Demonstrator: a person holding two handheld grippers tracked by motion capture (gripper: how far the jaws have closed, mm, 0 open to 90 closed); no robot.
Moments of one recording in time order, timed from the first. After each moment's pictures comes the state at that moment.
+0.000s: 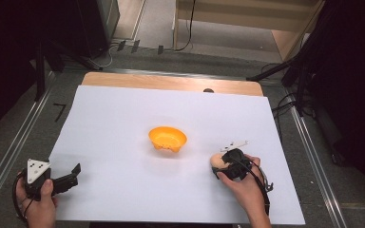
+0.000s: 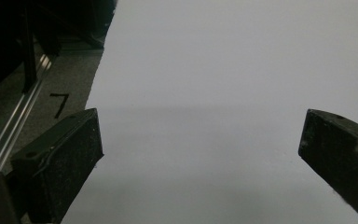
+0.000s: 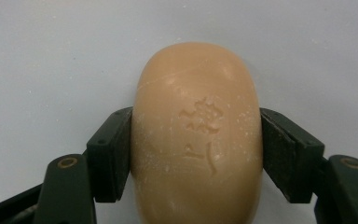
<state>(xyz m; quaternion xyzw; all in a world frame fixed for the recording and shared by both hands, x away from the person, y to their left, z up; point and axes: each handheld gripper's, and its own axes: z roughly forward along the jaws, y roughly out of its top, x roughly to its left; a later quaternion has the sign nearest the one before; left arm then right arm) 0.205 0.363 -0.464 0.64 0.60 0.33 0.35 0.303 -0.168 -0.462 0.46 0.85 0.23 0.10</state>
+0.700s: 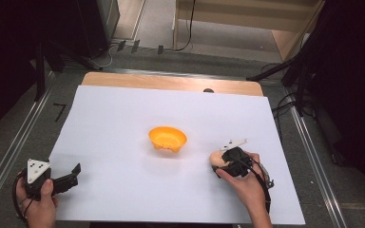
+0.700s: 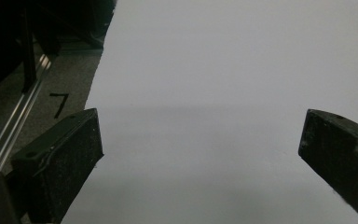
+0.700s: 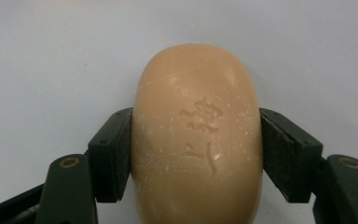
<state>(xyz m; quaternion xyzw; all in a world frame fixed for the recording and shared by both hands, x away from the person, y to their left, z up) 0.205 0.363 -0.464 0.64 0.60 0.33 0.35 0.309 -0.167 -0.453 0.41 0.87 0.24 0.11</state>
